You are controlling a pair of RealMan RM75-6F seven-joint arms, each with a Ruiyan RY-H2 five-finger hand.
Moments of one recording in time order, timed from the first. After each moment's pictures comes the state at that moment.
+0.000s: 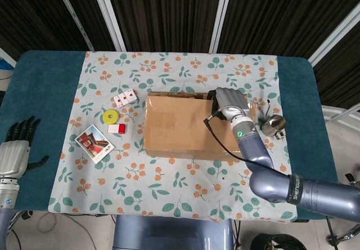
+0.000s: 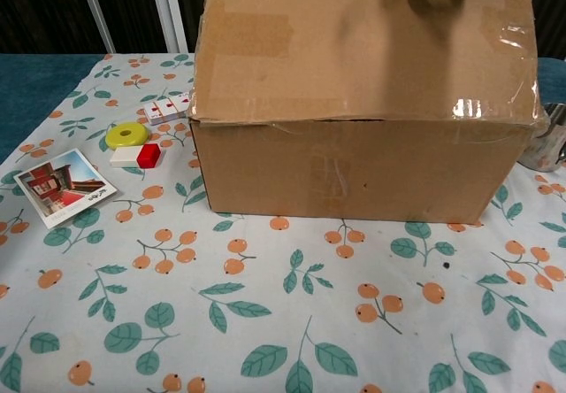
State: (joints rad) left arm -0.24 -1.23 -0.09 -1.49 1.33 1.36 0.07; right arm 1.12 -1.15 0.43 -1.87 -0.10 0.98 -0.59
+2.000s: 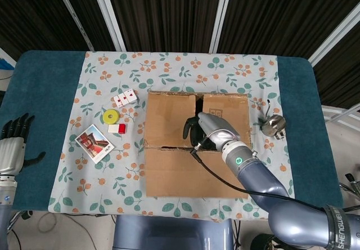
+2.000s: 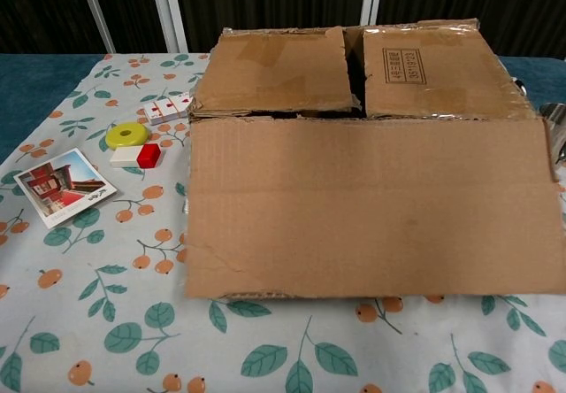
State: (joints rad) left arm -0.23 -1.24 -0.13 -1.47 1.29 1.34 0.06; right arm 1.29 -0.73 0.52 -2.28 0.32 0.79 -0.38
